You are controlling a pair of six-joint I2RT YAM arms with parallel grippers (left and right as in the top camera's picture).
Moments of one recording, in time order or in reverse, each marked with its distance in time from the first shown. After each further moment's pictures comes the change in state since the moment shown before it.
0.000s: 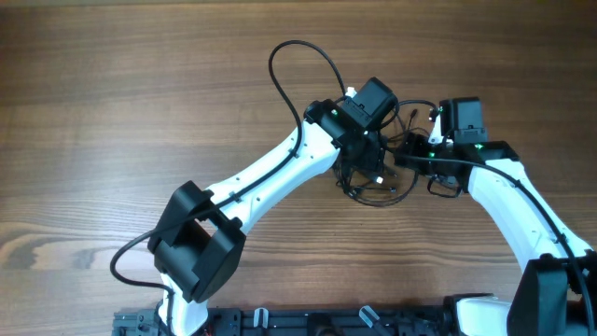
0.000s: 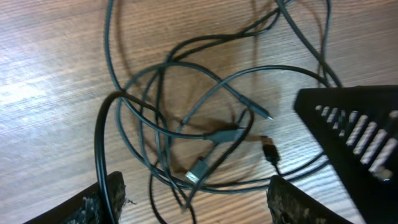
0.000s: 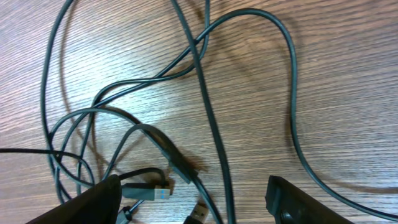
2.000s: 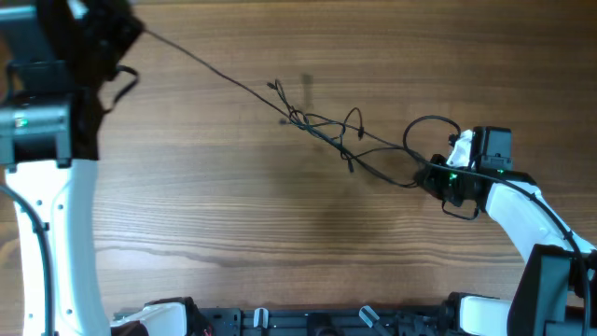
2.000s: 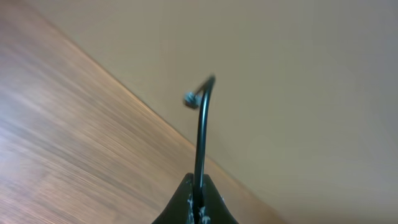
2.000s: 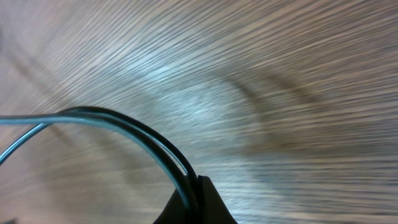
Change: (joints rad) left arm 0.887 -0.554 0.082 0.166 0.041 -0.220; right arm -0.217 0.001 -0.216 0.177 -0.274 -0.008
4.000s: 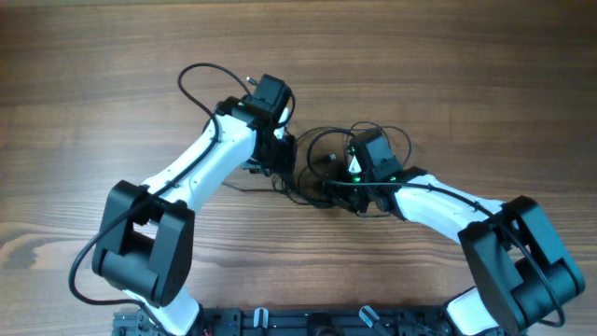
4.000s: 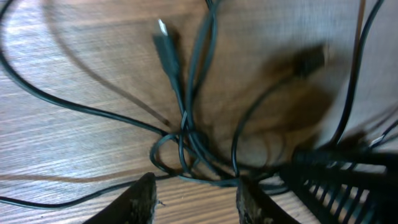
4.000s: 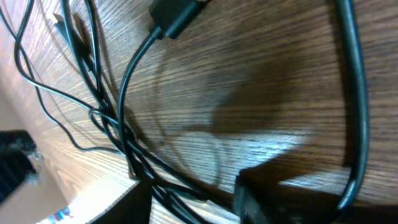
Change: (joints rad) left arm -0.535 0.401 -0.457 -0.169 0.103 0.425; right arm 0.639 0.207 0.062 0.287 -0.048 0.584
